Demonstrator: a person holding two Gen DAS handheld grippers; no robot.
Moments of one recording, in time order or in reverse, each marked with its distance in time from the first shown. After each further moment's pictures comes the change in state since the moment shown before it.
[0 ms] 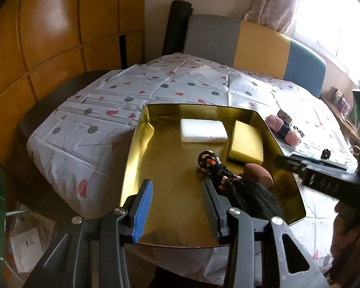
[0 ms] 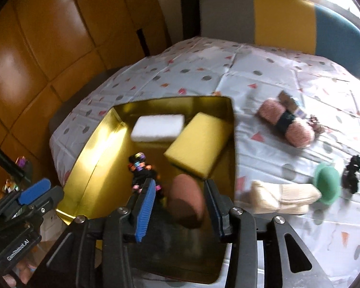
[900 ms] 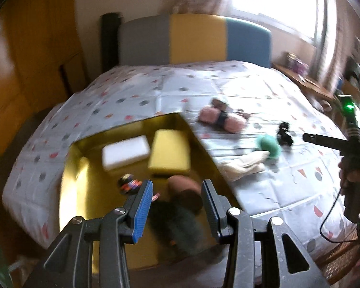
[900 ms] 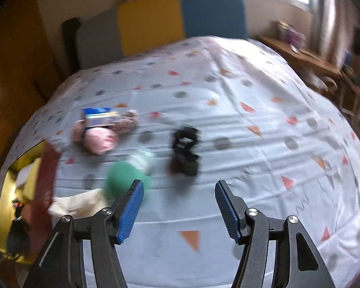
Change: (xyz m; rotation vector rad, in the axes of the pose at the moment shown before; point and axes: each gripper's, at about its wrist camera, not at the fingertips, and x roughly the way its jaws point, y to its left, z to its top) left arm -0.004 -0.126 0.018 0.337 -0.016 -0.181; right arm -0.079 -0.262 -0.058 0.407 -0.088 -0.408
